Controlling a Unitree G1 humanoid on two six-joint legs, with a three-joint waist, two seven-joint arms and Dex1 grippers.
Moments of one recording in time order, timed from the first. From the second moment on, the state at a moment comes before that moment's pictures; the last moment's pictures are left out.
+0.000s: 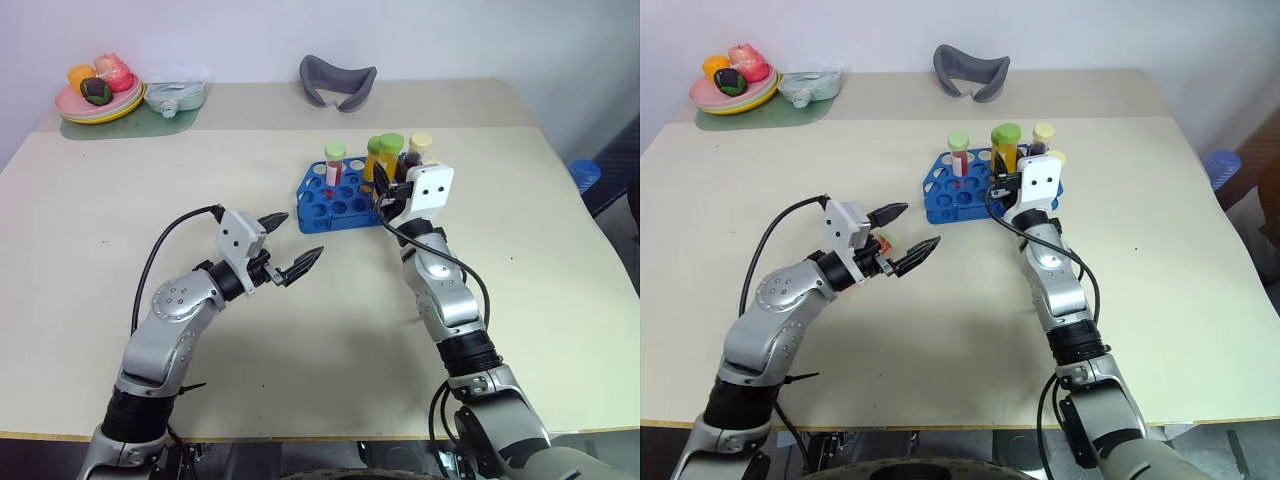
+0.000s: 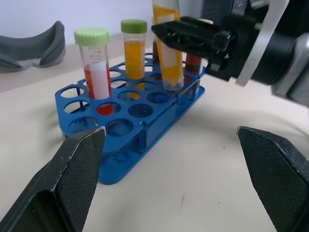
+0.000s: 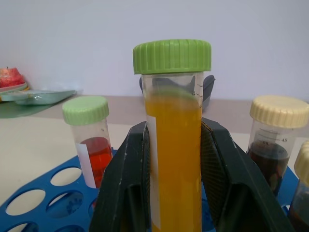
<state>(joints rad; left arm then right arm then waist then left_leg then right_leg) -0.21 0.39 -0.06 -0.37 -0.38 0.37 -0.61 -0.51 -0.16 0.11 0.19 0.21 -0.10 0.02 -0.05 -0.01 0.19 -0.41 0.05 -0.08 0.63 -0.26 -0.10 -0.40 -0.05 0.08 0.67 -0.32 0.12</state>
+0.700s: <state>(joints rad) -0.17 0.39 -0.06 -0.35 -0.38 0.34 -0.63 -0.53 -0.07 0.01 0.28 0.17 -0.15 0.09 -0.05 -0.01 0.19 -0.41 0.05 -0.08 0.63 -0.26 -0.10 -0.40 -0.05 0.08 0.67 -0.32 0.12</state>
